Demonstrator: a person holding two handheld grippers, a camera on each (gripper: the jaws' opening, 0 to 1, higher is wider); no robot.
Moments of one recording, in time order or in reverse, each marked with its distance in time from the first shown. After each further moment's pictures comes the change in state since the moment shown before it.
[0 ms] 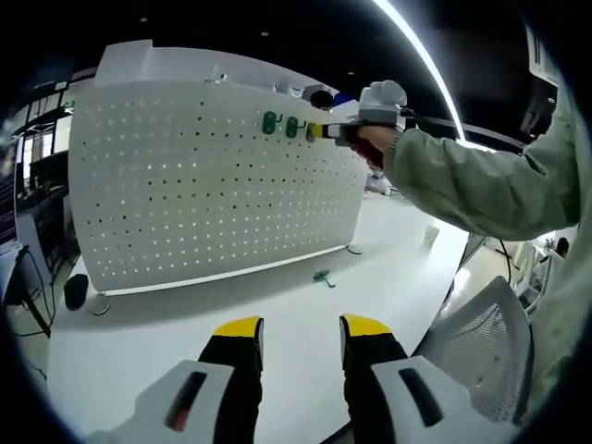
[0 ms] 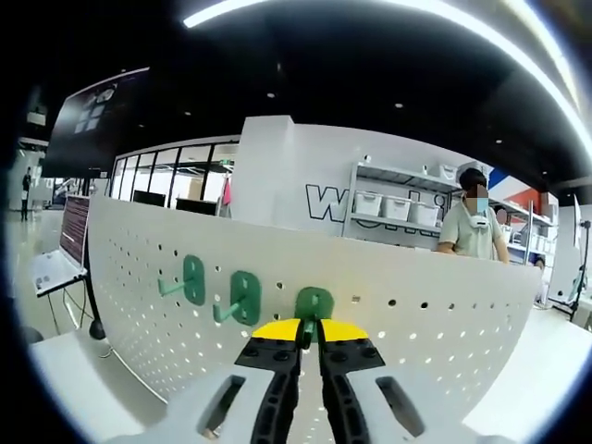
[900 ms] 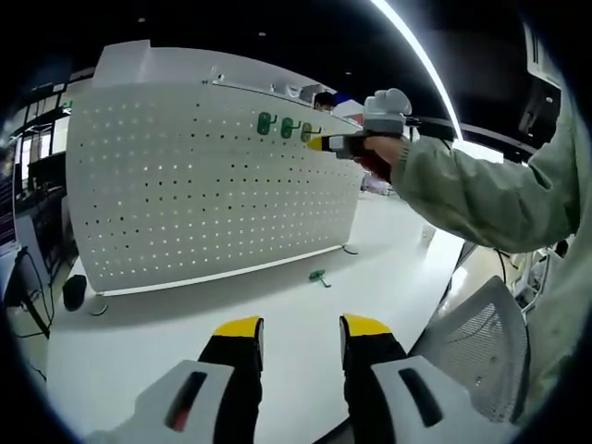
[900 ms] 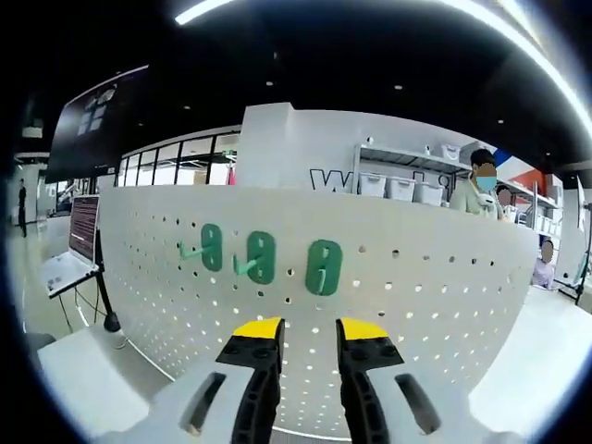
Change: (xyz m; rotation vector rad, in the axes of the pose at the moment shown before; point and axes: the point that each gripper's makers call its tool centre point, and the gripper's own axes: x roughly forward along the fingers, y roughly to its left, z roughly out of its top) left arm -0.002 -0.008 0.000 0.004 0.002 -0.011; right arm -0.026 0.013 -0.028 0.045 0.076 0.037
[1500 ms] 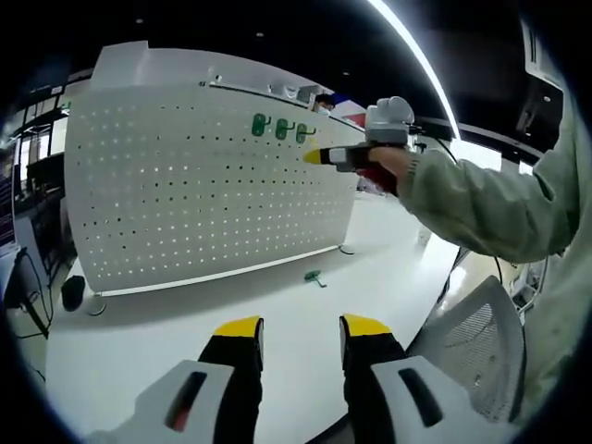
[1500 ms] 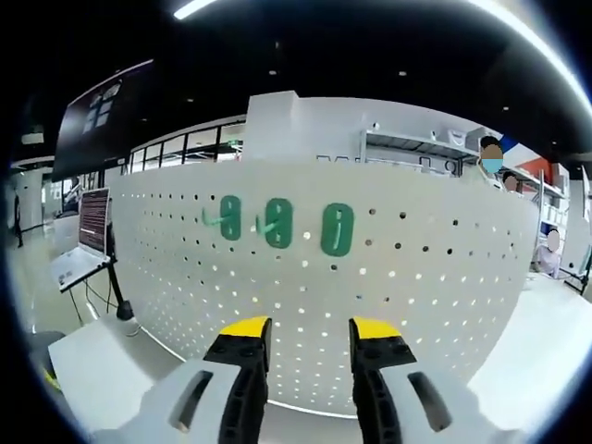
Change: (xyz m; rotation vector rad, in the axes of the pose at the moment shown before) left arm -0.003 -0.007 0.000 0.005 -0.004 -0.006; right arm -0.019 0.014 -0.029 0.027 0.063 0.045
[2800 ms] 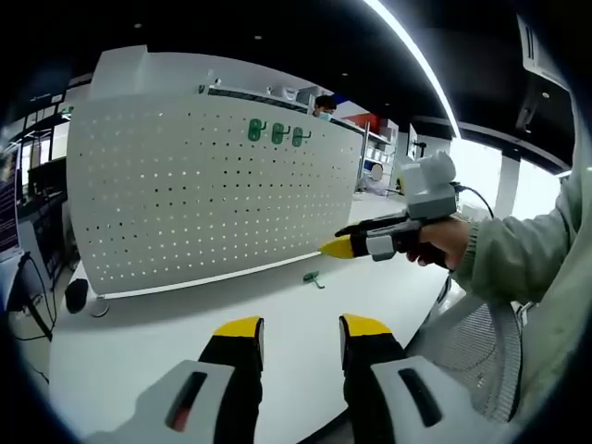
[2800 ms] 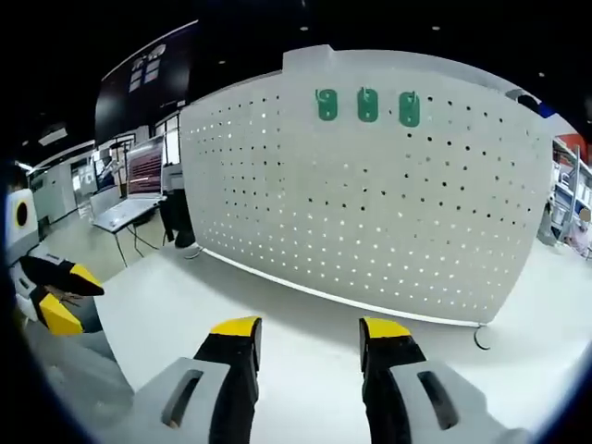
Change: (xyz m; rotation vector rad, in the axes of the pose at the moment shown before) left arm -0.006 -0.008 0.003 0.013 -0.006 0.012; right arm -0.088 0.086 -0.122 -0.005 0.237 0.233
